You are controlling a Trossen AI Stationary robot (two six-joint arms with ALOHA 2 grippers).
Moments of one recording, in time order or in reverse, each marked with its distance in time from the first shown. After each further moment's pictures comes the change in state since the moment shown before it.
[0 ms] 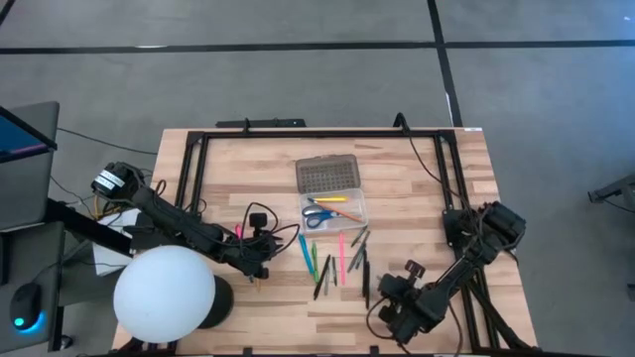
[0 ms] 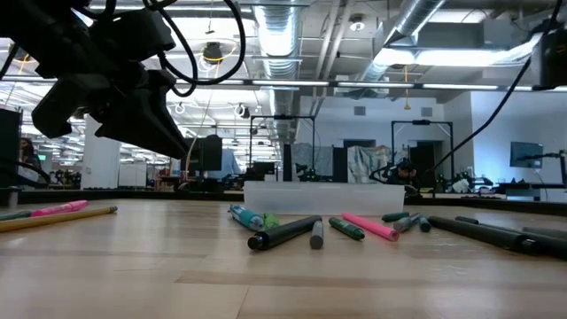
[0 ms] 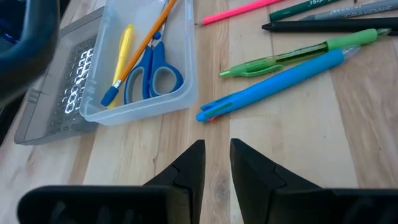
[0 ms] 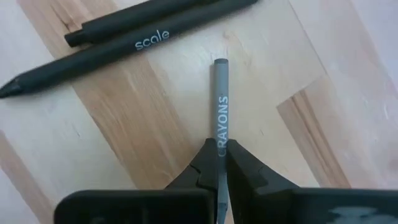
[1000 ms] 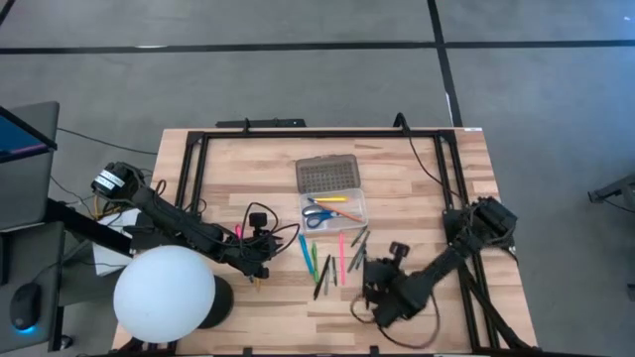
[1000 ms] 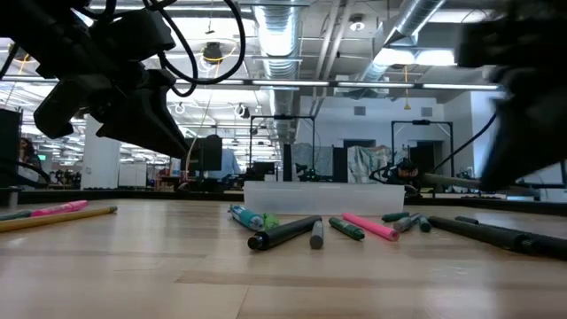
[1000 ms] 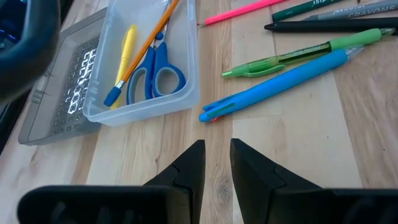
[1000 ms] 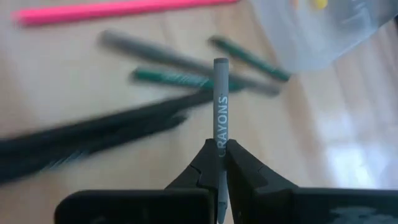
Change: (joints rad) left arm 0.000 0.000 0.000 0.000 -0.008 0.004; right arm -0.170 0.000 0.065 -0.127 0.277 -0.330
